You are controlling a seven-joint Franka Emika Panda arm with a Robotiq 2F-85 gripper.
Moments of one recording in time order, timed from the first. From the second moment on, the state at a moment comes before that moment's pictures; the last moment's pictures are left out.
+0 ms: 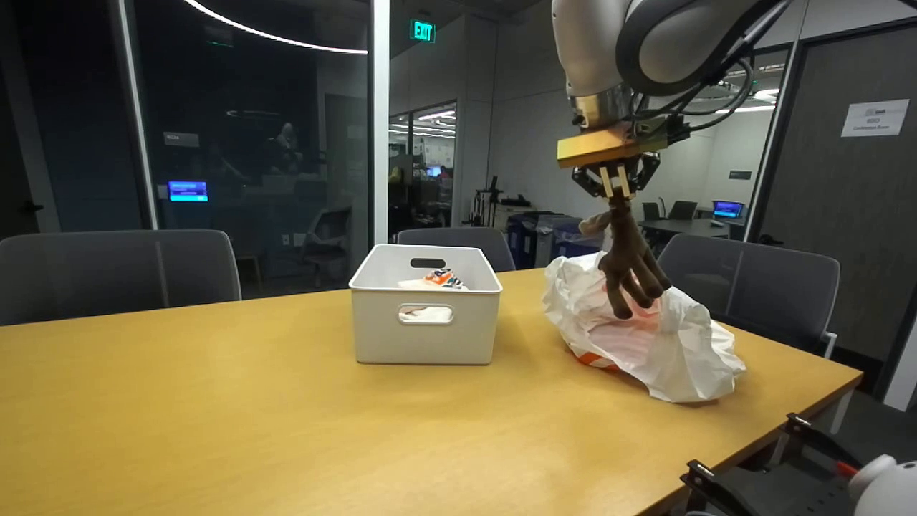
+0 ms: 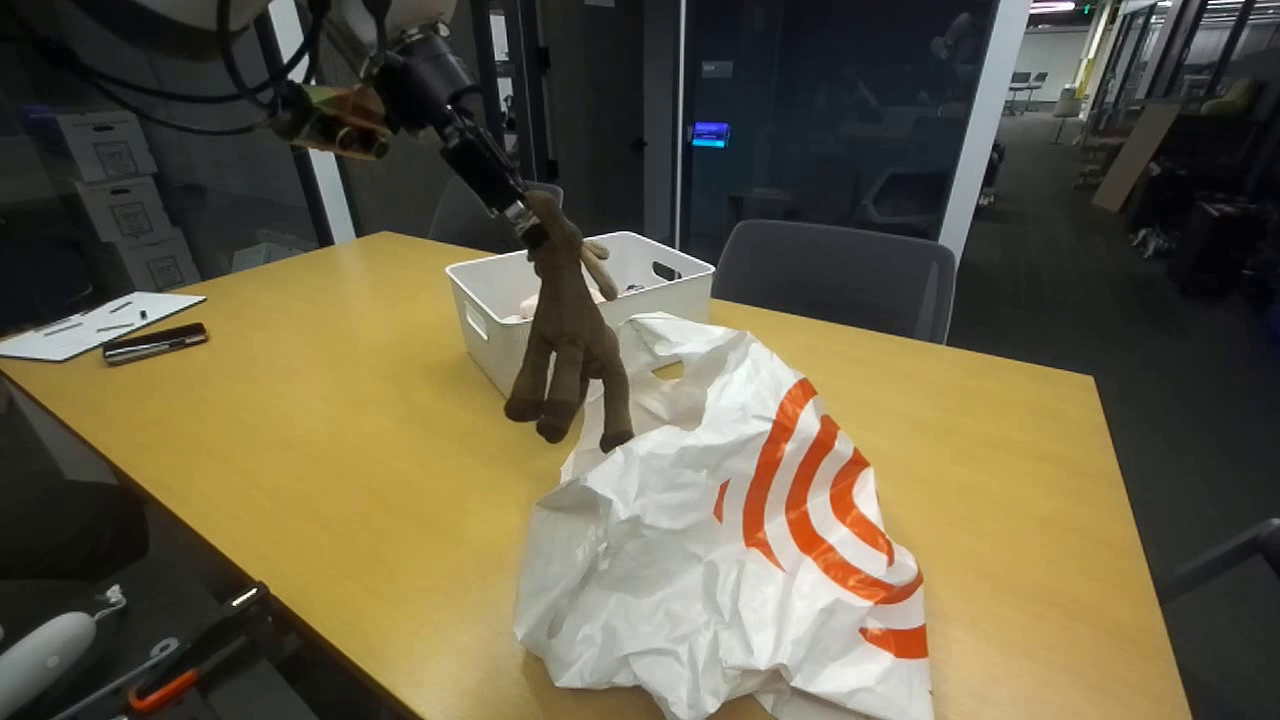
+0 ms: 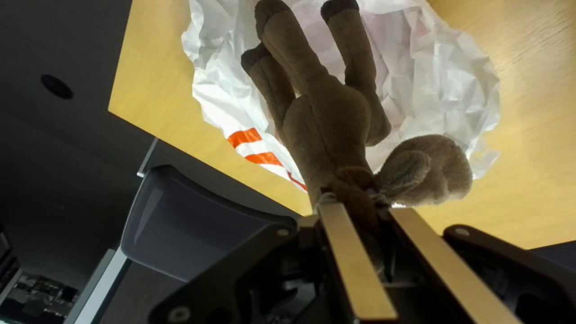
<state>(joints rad) 0.15 -0.19 0.19 -2.33 -0.72 2.04 1.53</state>
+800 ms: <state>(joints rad) 0.09 0.04 0.11 -2.24 -0.90 2.21 1.52</state>
